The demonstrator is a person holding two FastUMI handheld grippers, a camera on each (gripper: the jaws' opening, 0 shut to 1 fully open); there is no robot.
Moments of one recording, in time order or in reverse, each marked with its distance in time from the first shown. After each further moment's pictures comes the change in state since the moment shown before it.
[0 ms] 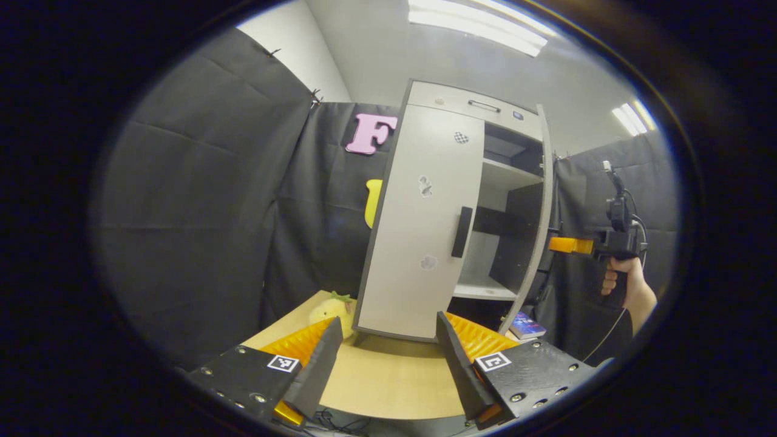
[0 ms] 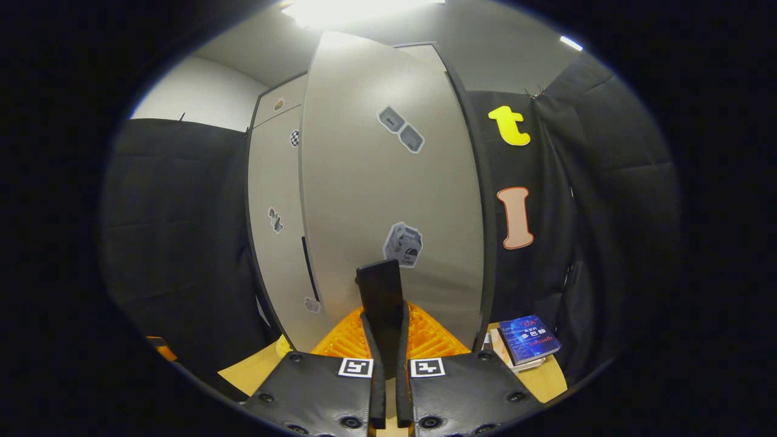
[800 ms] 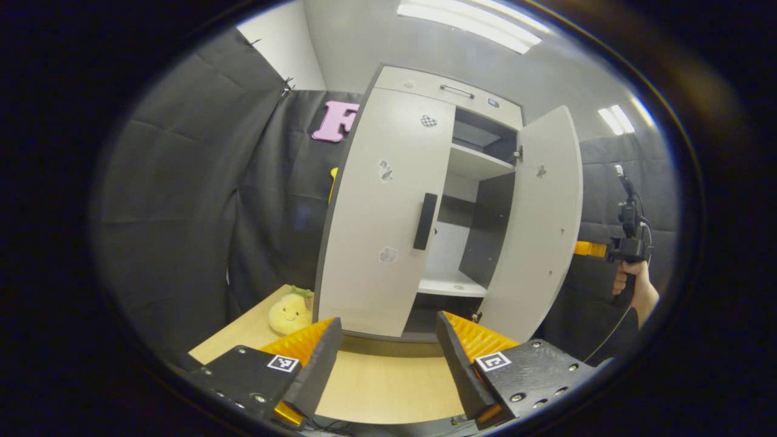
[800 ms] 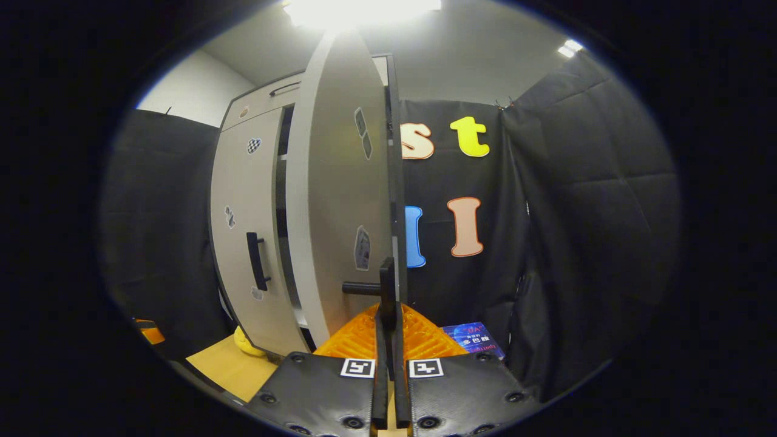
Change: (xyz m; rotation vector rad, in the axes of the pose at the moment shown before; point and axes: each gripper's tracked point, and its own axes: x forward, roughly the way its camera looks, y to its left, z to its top) left arm 0.051 -0.063 -0.016 -0.010 0.047 -0.143; right arm -0.043 -0.116 0.010 -0.051 -0.021 -0.159
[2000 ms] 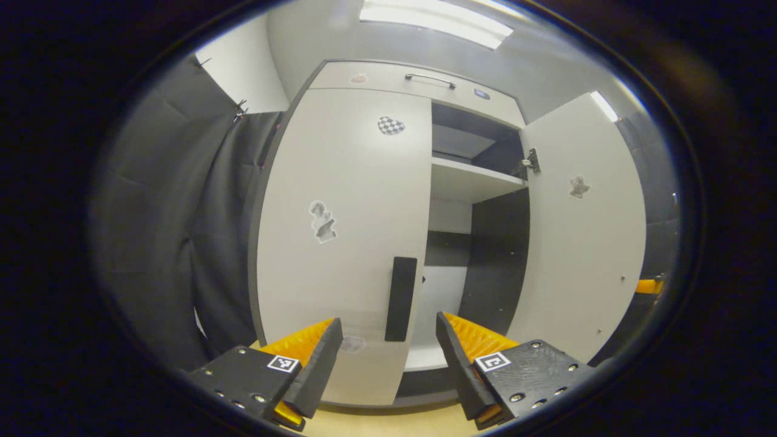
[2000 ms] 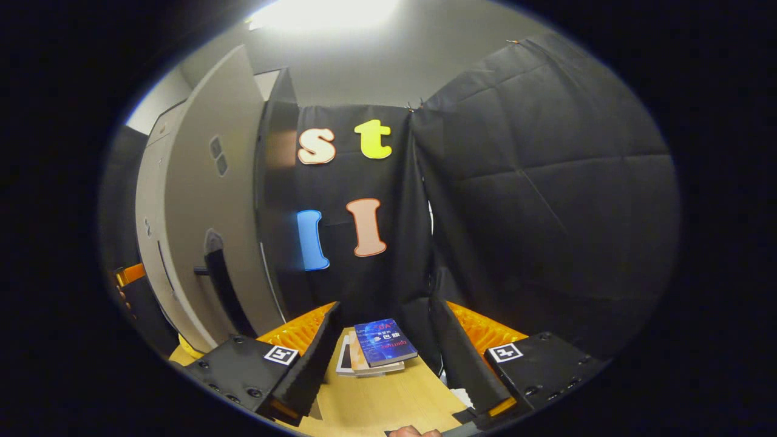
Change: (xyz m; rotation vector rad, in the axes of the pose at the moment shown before) left arm 0.228 -0.068 0.119 0.142 -0.140 -0.049; right arm -0.051 -0.180 -0.007 0.092 -0.019 -0.369
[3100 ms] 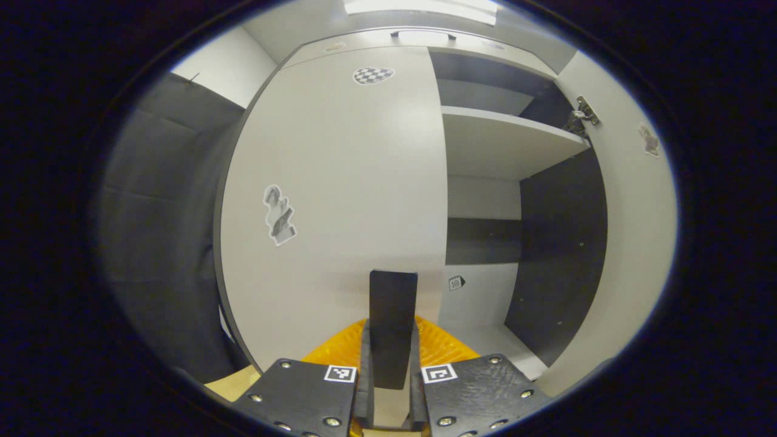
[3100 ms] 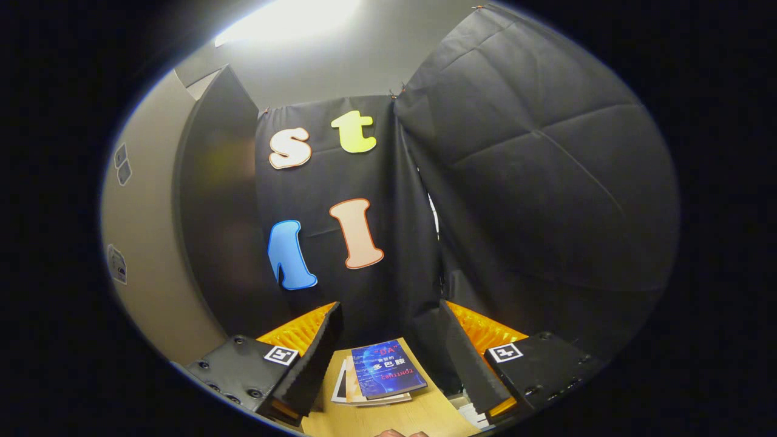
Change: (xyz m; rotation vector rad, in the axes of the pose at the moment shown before) left arm 0.103 -0.005 -0.021 0.063 0.050 0.216; right arm 0.157 -0.032 -0.007 0.090 -0.007 0.079
